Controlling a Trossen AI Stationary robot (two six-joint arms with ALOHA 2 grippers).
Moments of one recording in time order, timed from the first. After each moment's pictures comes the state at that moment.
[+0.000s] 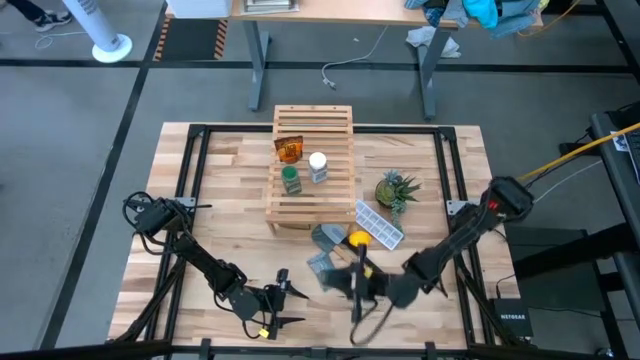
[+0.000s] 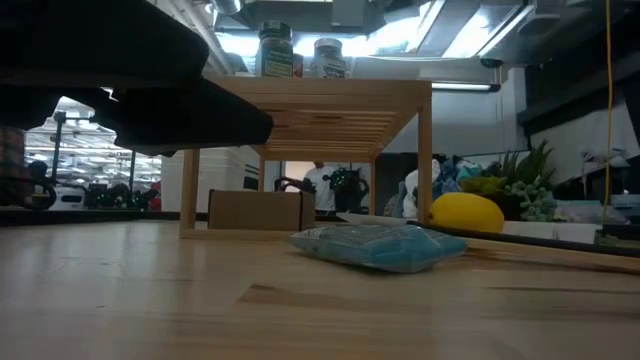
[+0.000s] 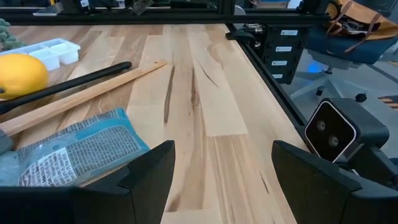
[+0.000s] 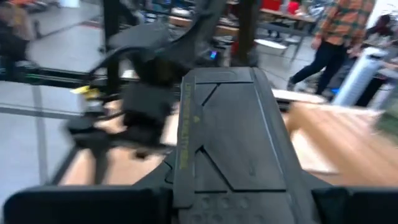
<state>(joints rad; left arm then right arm) -0.74 1.98 0.82 0.82 -0.59 -0.24 0.67 1.72 0.98 0.53 0.78 0.00</state>
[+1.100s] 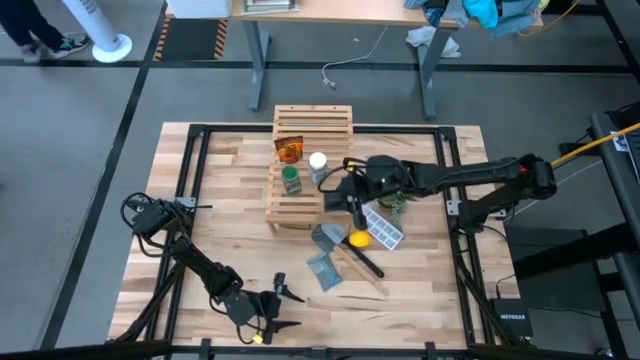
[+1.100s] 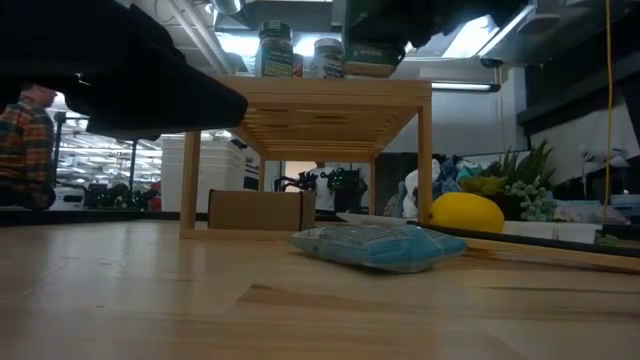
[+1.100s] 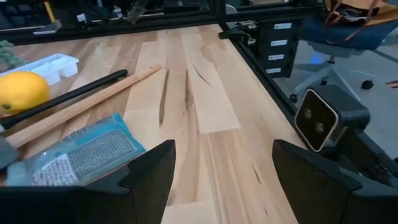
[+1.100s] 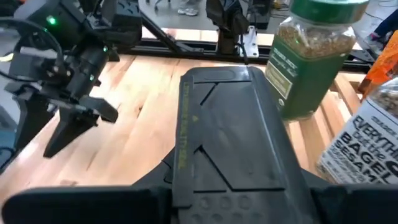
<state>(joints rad) -0.78 1.98 0.81 0.82 -0.63 -0.17 -0.06 1.39 0.98 0.01 -0.23 -0.09</state>
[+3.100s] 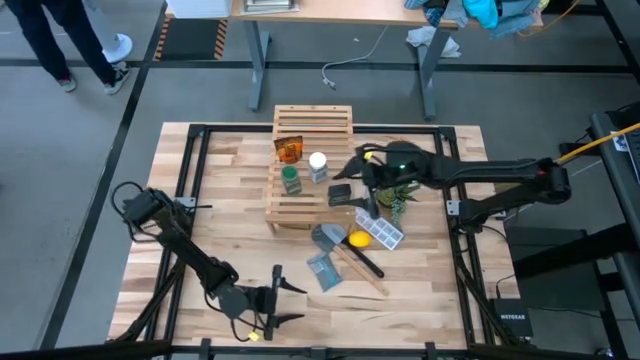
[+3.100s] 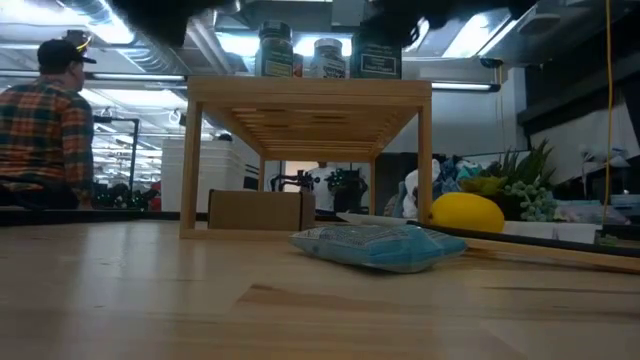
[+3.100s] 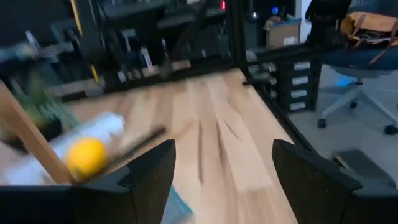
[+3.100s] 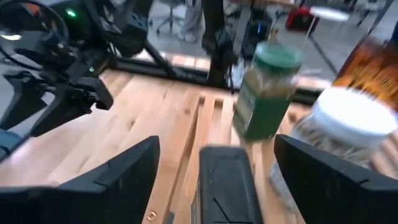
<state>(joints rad) -0.77 1.85 0.81 0.84 -0.72 0.01 -0.15 1.24 0.93 0.01 -0.31 -0.21</state>
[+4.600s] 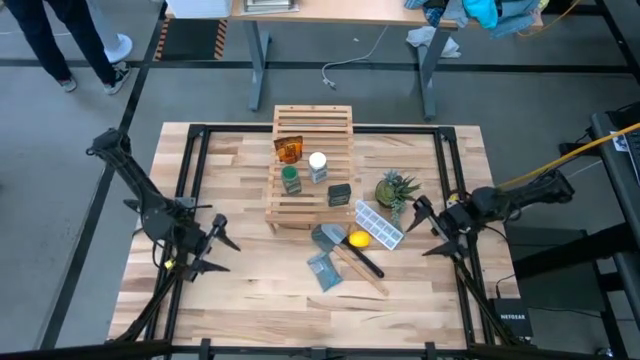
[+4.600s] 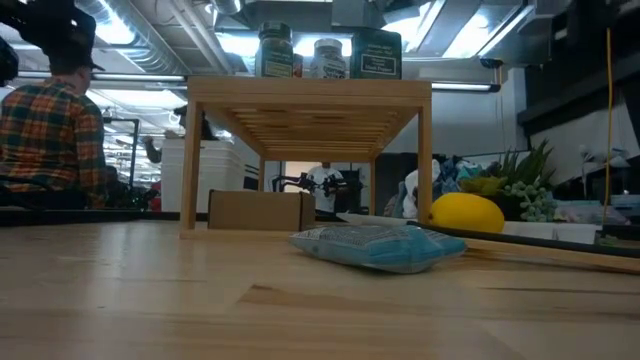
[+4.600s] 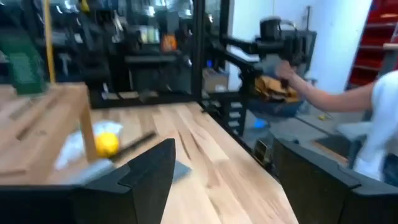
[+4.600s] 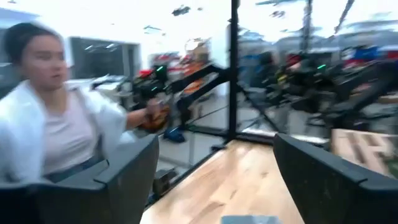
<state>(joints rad) -0.86 0.53 0.11 0.43 -0.52 -0.06 0.31 0.21 0.11 0.30 -0.24 0.06</state>
